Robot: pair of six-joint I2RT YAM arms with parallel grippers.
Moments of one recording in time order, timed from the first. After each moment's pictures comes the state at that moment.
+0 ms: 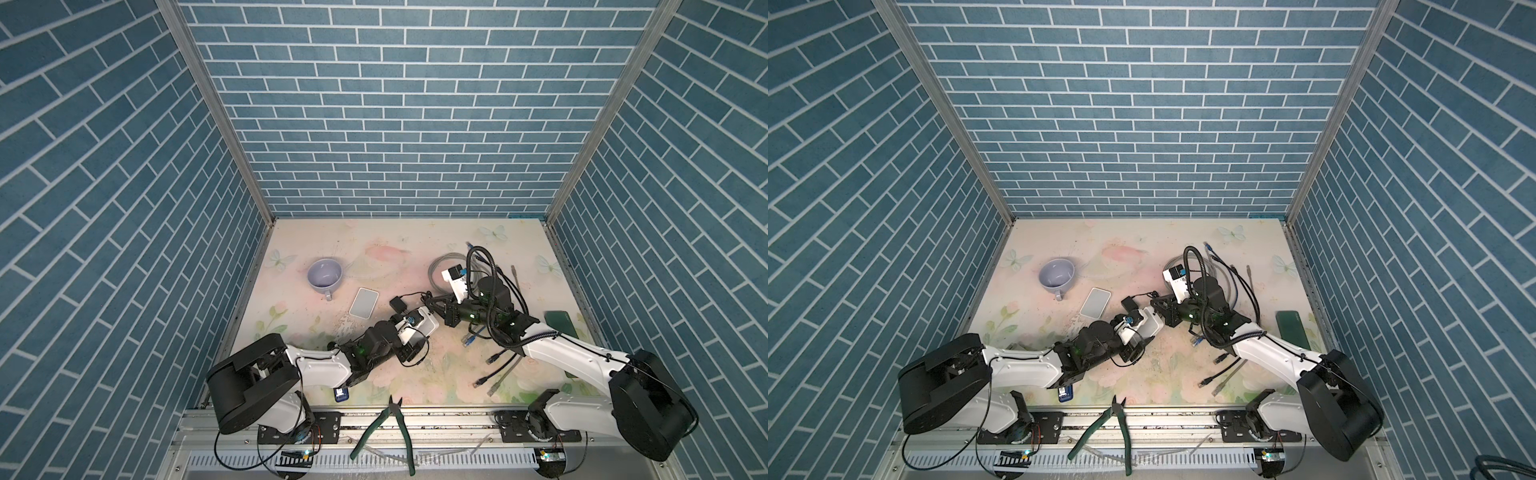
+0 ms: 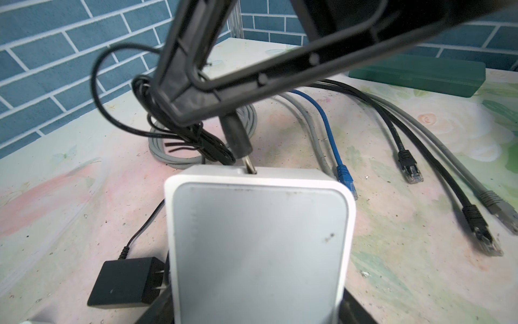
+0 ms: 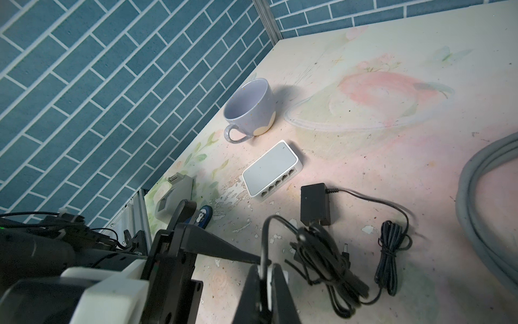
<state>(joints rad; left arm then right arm) -0.98 1.45 0.40 0.65 -0.08 0.06 0.67 1.26 0.60 0.26 -0.49 0.37</state>
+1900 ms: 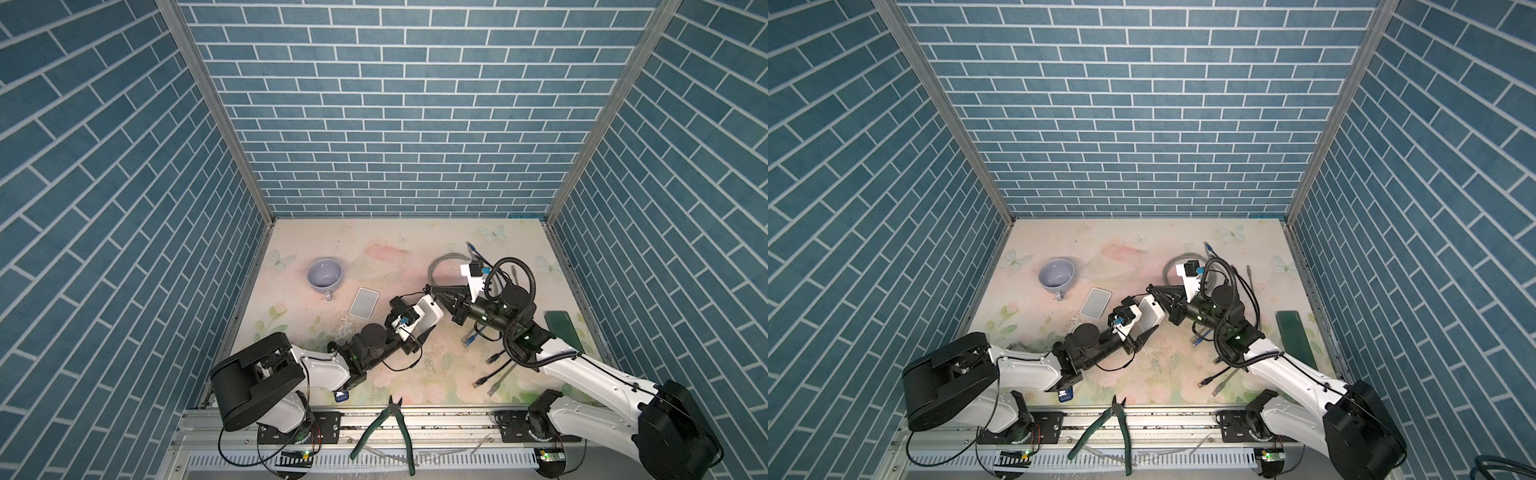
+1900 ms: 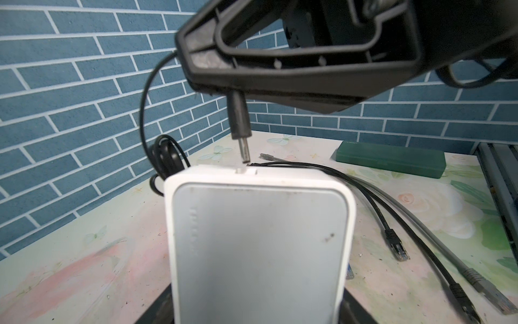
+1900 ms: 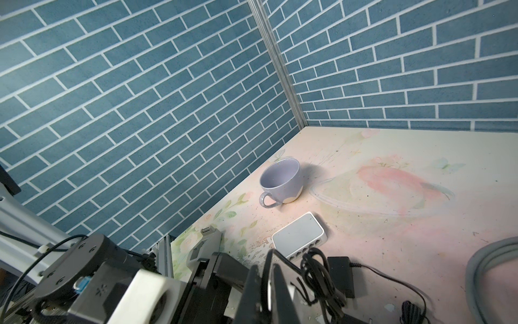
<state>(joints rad) -0.98 1.47 0.34 1.05 -0.07 0.12 0.68 1.07 0.51 0.52 -0.46 0.45</state>
